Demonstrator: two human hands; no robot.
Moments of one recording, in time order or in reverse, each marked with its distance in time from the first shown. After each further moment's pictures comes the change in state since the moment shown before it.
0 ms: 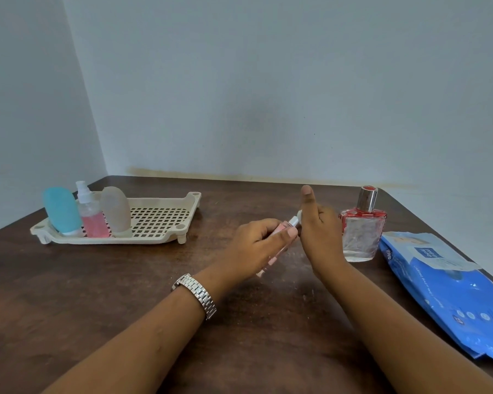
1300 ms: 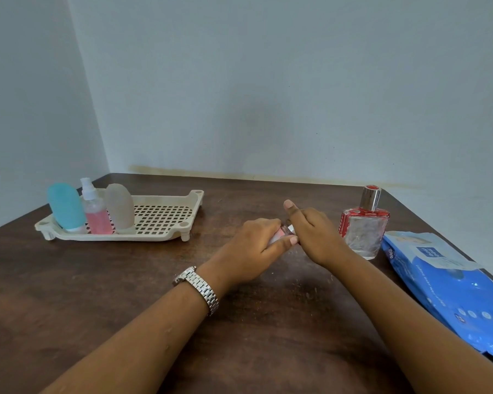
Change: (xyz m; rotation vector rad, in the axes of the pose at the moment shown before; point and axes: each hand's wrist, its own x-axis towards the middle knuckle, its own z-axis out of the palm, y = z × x) left_hand 0.000 -0.010 -0.009 0.395 -0.035 0.205; right_hand 0.006 0.002 -0.009 -0.299 -0.410 -0.097
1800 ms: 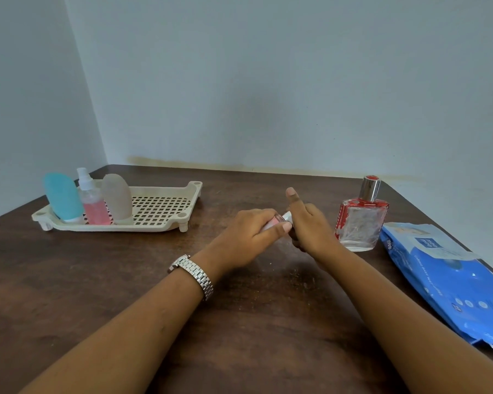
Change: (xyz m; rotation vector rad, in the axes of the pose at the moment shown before) left_hand 0.000 -0.002 -0.004 -0.089 -0.004 -0.030; right_hand -0.001 0.001 0.013 0.304 -0.011 0.171
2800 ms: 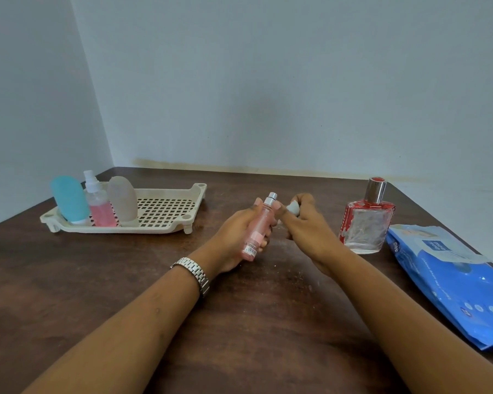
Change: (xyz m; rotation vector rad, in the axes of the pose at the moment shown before) left_hand 0.002 0.005 -0.008 -0.919 0.041 -0.625; right_hand -0.008 -0.014 0.004 0.053 -0.034 -0.030
